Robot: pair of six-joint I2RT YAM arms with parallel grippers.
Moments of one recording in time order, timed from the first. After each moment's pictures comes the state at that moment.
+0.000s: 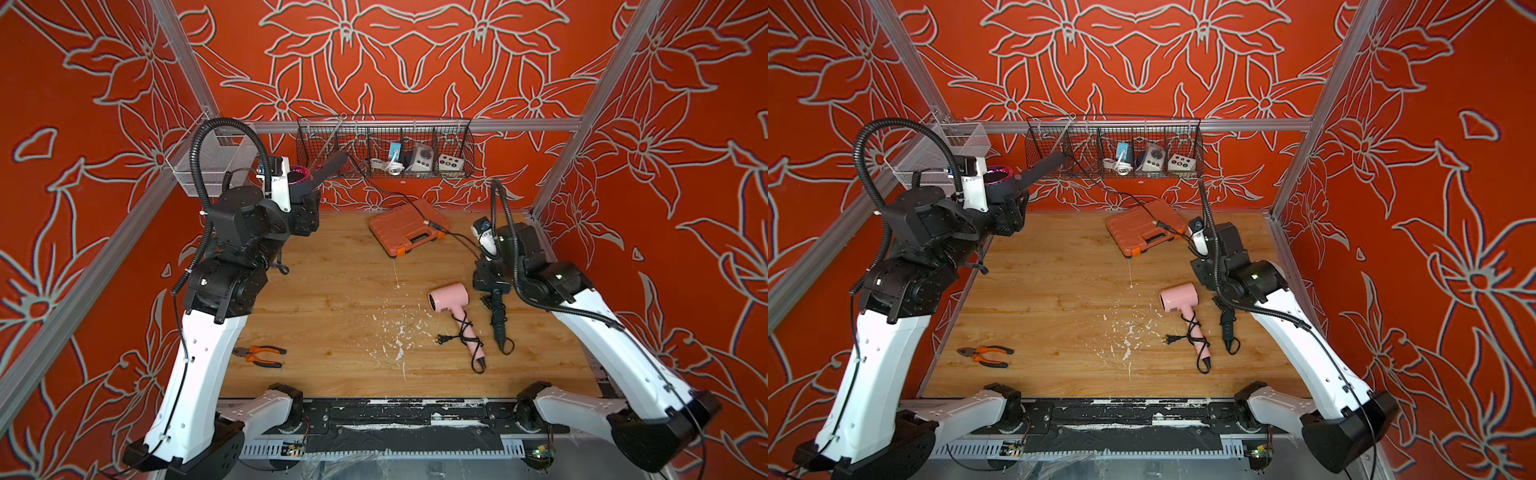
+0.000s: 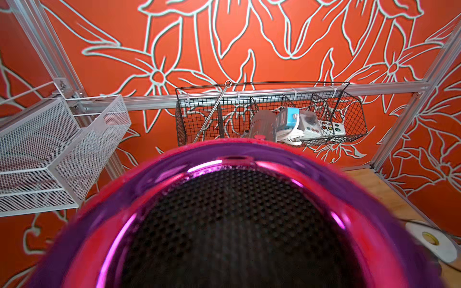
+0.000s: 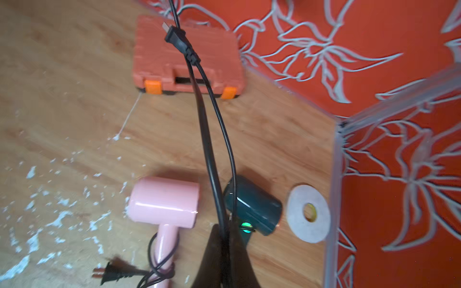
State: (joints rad) left arm -0.22 1.14 1.72 -0.72 -0.15 -0.02; right arm 0.49 1.11 1.28 -0.81 0.31 -0.17
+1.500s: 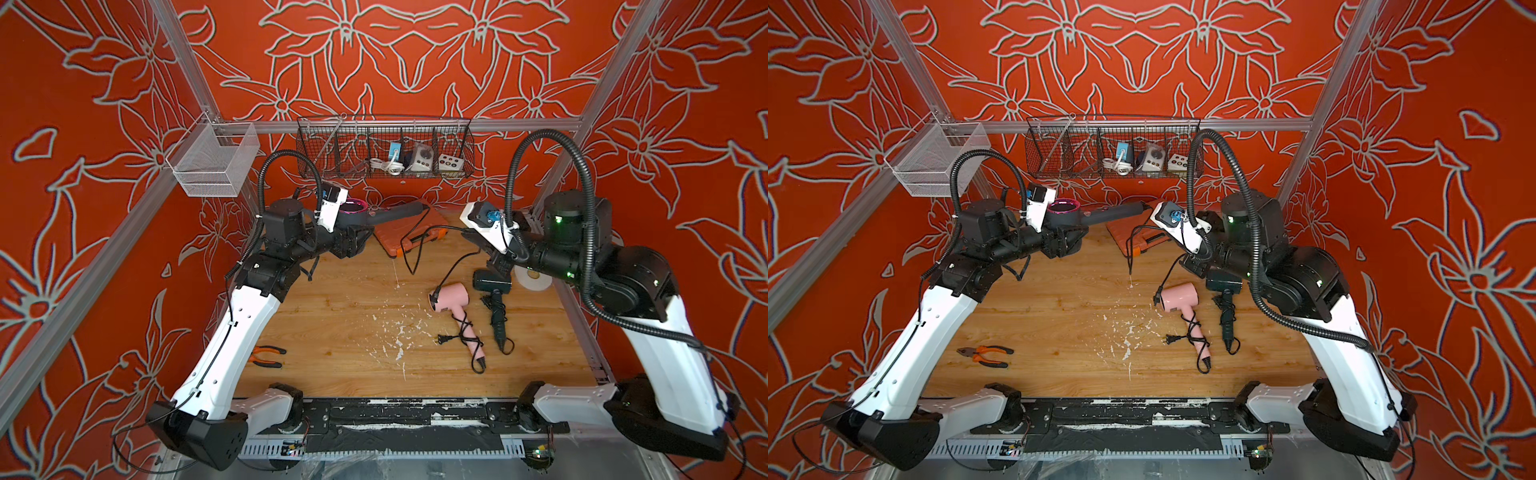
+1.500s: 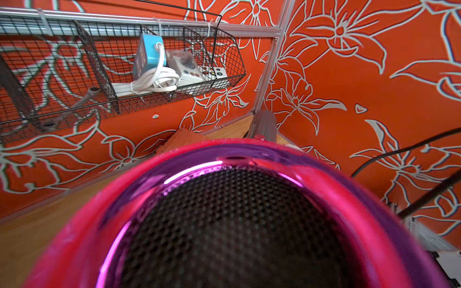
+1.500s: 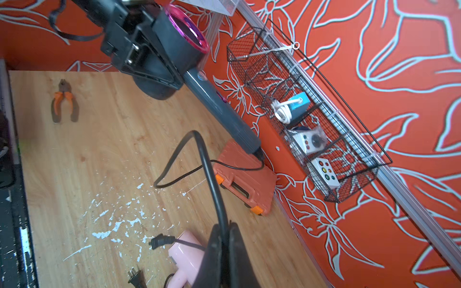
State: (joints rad) left arm -0.22 1.19 1.36 -0.44 0.54 -0.04; right arm 0.78 1.28 2.03 -1.15 -0.04 -0.55
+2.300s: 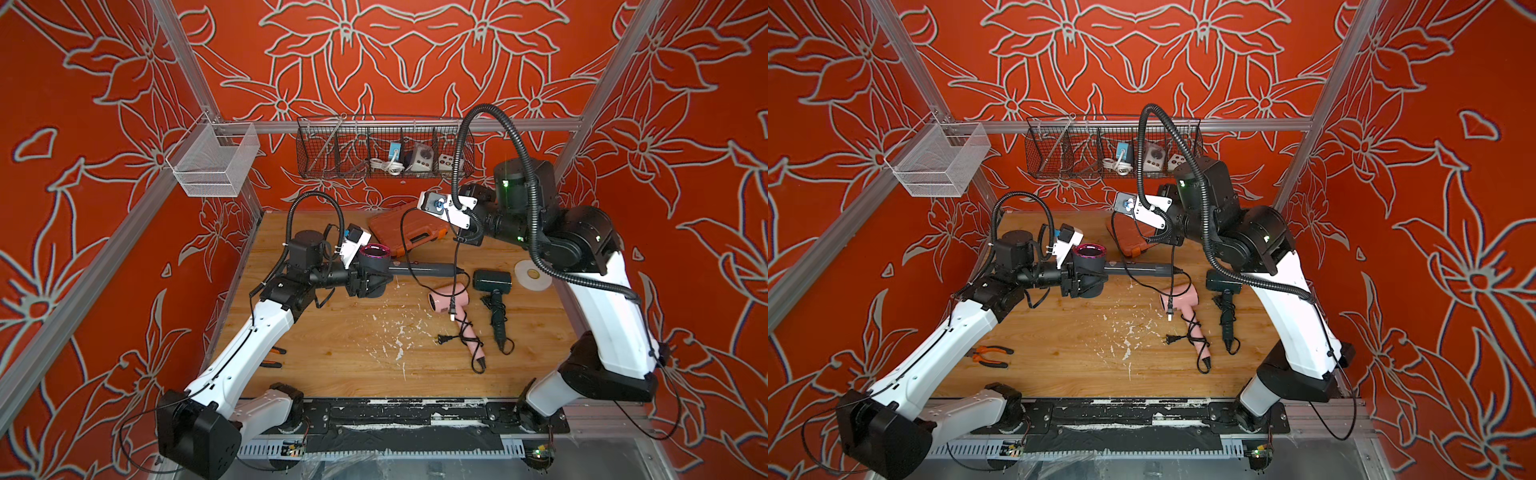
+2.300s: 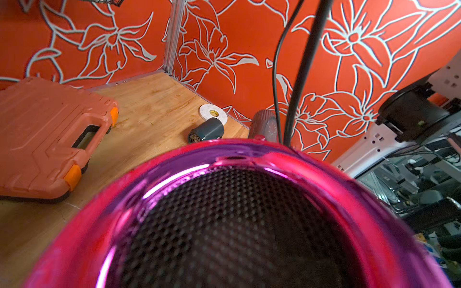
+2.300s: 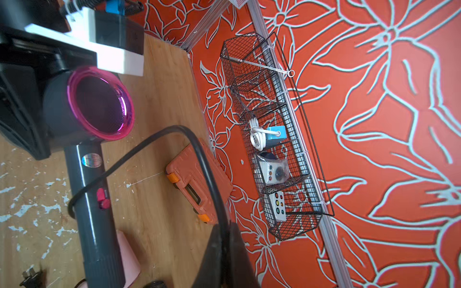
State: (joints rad) left arm -0.29 1.12 1.01 -0.27 0.90 -0.07; right arm 0.81 1.61 2.43 -1.24 0.09 -0.89
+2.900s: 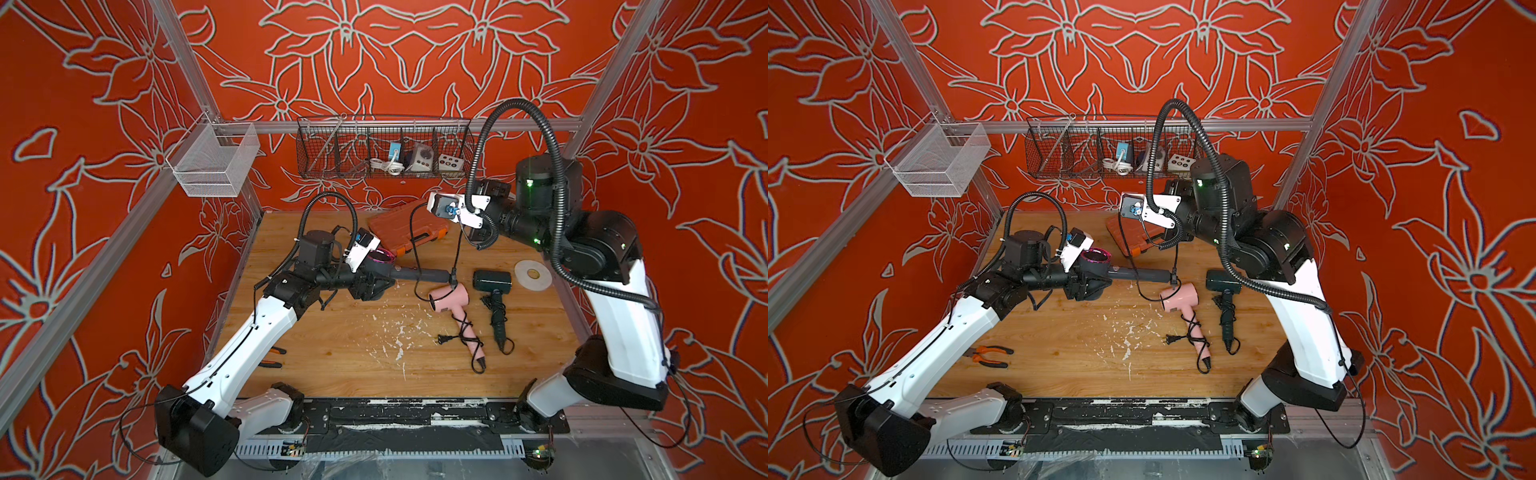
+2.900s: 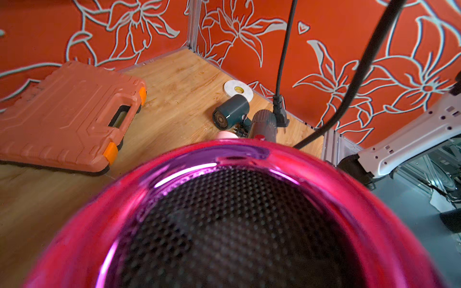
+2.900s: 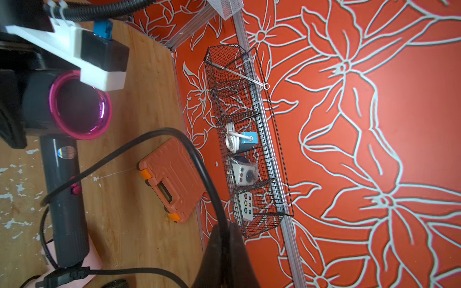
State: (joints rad) left arm -0.37 1.16 1.09 -0.47 0.69 0.07; right arm 0.81 1.54 2.36 -1.16 0.14 -1.05
